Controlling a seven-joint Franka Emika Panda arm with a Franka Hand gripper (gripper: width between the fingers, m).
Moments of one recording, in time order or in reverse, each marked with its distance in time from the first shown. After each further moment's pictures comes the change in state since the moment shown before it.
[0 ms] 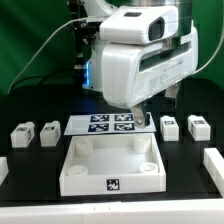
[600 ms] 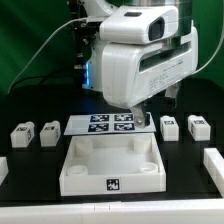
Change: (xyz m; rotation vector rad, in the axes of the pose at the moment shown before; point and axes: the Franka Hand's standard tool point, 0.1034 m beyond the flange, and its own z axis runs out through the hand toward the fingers) arm 0.000 -0.002 0.000 -0.002 0.003 -0.017
